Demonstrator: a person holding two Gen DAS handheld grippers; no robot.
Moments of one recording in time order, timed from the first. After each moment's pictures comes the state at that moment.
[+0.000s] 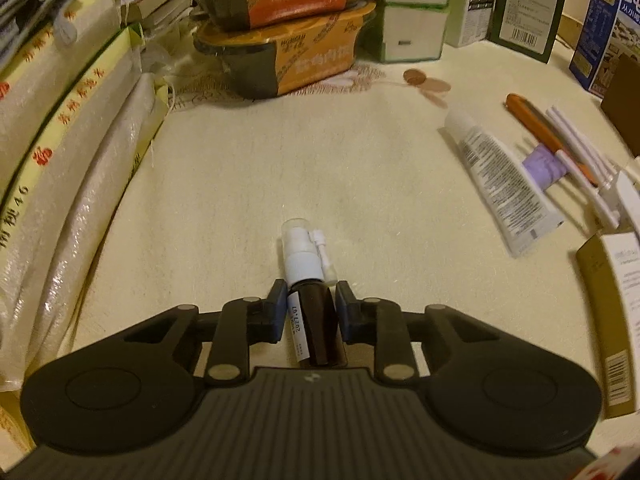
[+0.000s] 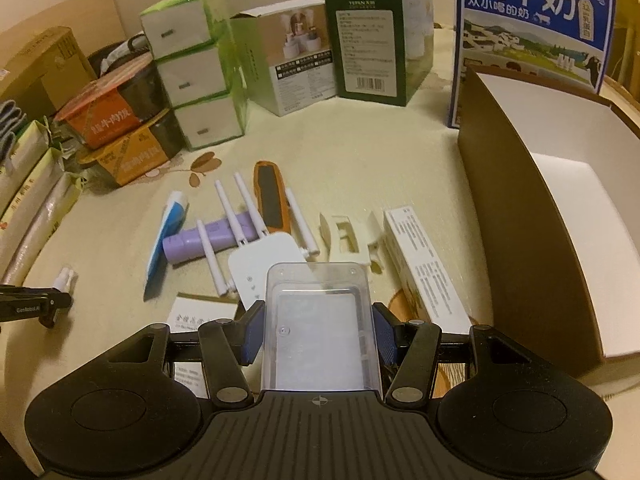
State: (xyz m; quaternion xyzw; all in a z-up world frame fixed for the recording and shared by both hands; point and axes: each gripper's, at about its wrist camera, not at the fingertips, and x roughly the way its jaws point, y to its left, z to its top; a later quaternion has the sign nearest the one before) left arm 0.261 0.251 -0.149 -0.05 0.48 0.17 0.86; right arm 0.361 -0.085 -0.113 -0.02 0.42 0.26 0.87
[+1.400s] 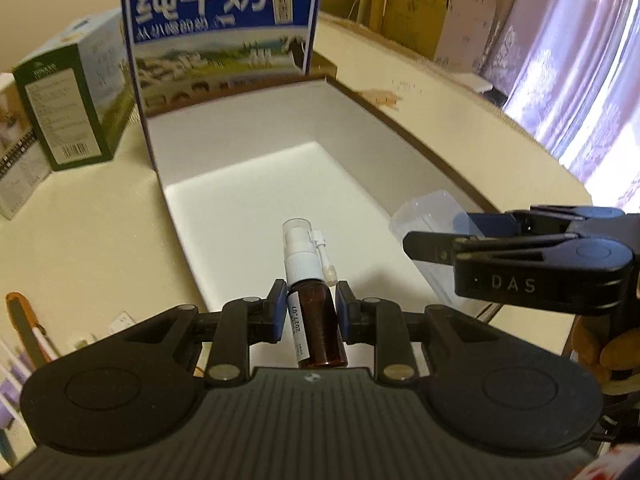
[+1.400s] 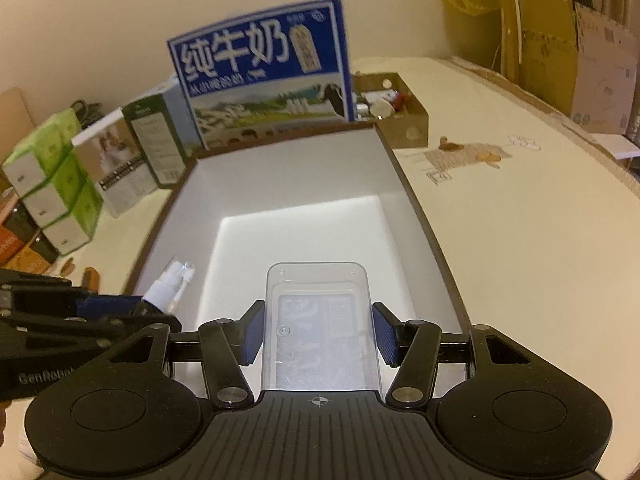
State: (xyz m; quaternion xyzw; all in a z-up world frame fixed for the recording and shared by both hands) left arm 0.443 -0.170 -0.071 0.01 0.44 -0.16 0.88; right arm 0.449 -0.347 -0.079 0.05 0.40 0.15 0.90
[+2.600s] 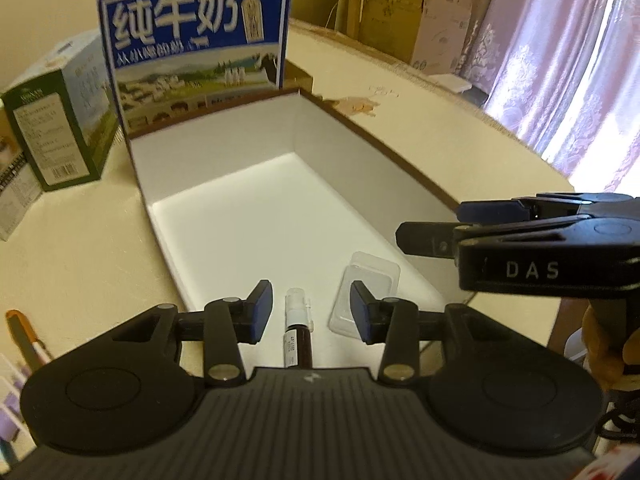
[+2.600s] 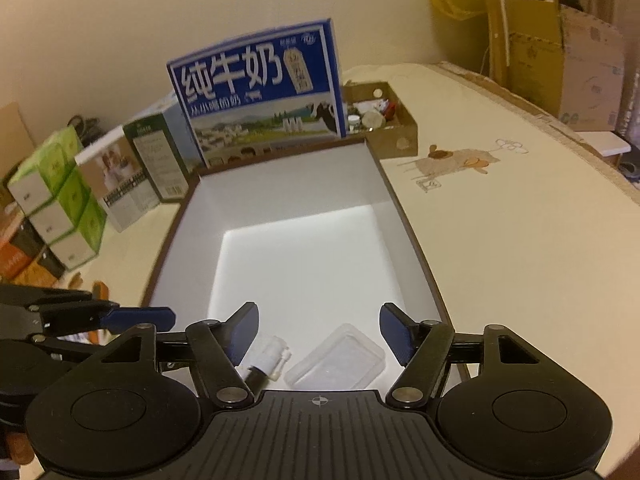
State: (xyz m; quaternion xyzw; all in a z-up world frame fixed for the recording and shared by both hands) left arm 0.424 -0.174 -0.043 0.03 0.42 -0.19 0.89; right arm 0.420 -0.350 -0.039 0.08 0.38 0.14 0.91
